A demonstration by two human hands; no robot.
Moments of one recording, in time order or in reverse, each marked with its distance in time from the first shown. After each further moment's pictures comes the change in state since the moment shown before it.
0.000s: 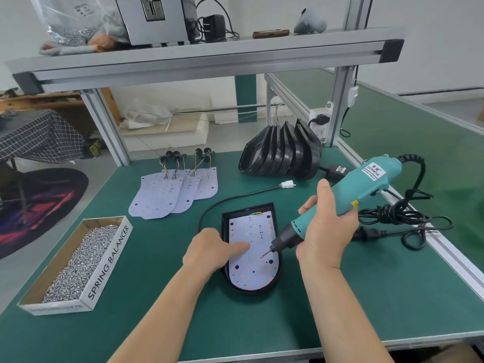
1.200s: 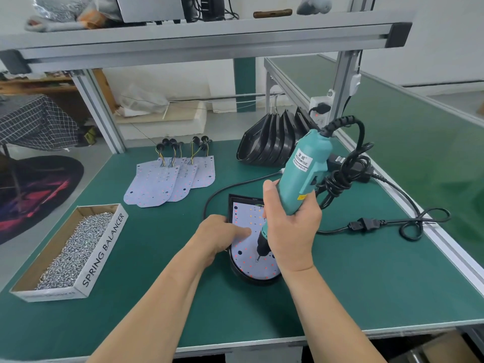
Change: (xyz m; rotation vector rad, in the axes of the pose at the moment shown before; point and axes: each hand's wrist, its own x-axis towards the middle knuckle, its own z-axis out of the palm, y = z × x) left_hand 0.007 0.009 0.008 -0.314 -0.226 0.009; right_hand -0.026 0.027 0.006 -0.315 -0.324 -0.331
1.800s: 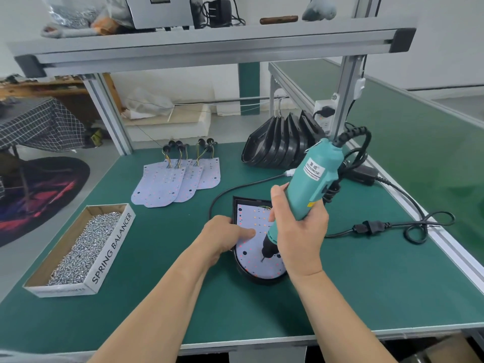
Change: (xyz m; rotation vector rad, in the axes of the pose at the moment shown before) left_hand -0.001 0.000 -0.002 0.002 0.001 -0.004; right_hand -0.005 -0.005 -0.009 0.065 -0.056 0.027
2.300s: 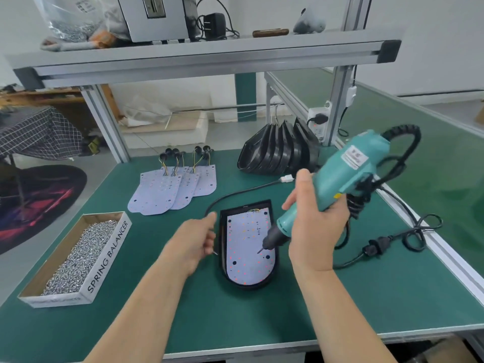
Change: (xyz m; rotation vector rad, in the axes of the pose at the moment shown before) left_hand -0.016 -0.003 -0.031 -0.447 0.099 -0.060; right_hand 0.019 -0.033 -0.006 0.205 0.177 0.049
